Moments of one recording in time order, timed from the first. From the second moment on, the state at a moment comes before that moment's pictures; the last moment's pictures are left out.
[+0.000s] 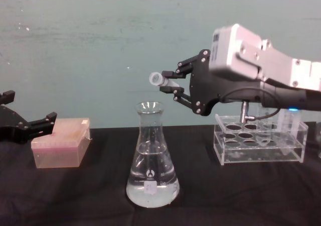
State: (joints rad) left arm -0.20 0.60 0.45 -1.41 -0.25 -0.12 0.03; right arm 0.65 0.35 -0.67 -1.10 -0.45 -0.58 0.31
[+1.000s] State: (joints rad) left arm -0.20 0.60 0.45 -1.41 -0.25 -0.12 0.03; right arm 0.65 0.37 -0.72 -1.11 -0.68 -0.61 0.11
